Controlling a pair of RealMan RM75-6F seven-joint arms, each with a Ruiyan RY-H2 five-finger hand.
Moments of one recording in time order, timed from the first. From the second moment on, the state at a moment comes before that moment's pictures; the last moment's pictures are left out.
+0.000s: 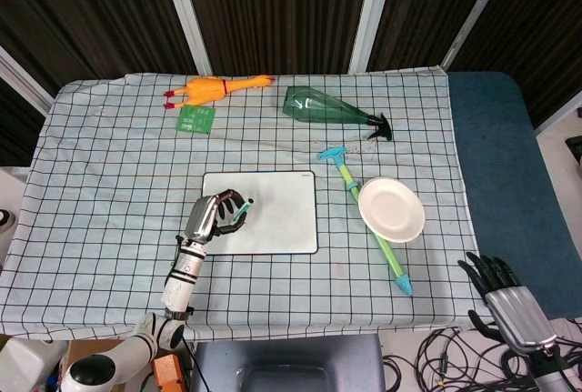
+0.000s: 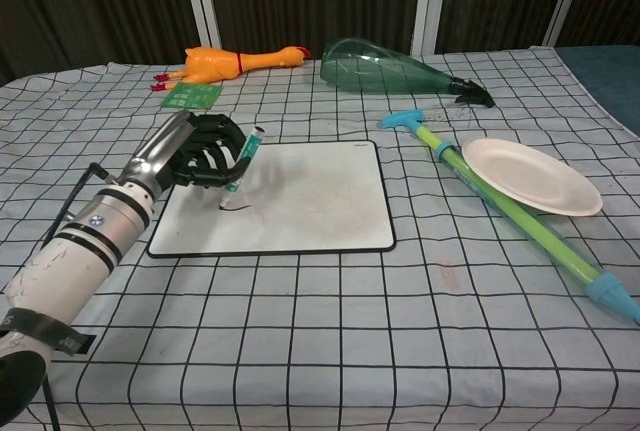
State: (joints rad) left arm -0.75 -2.17 -0.23 -0.45 1.40 1.16 -0.75; right arm 0.07 -1.03 -0.13 -1.66 -1.69 1.37 -0.08
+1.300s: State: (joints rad) left arm -0.66 -2.00 -0.16 -0.56 1.48 1.38 -0.54; right arm 0.05 -1.02 -0.14 -1.65 -1.73 1.41 -0.05
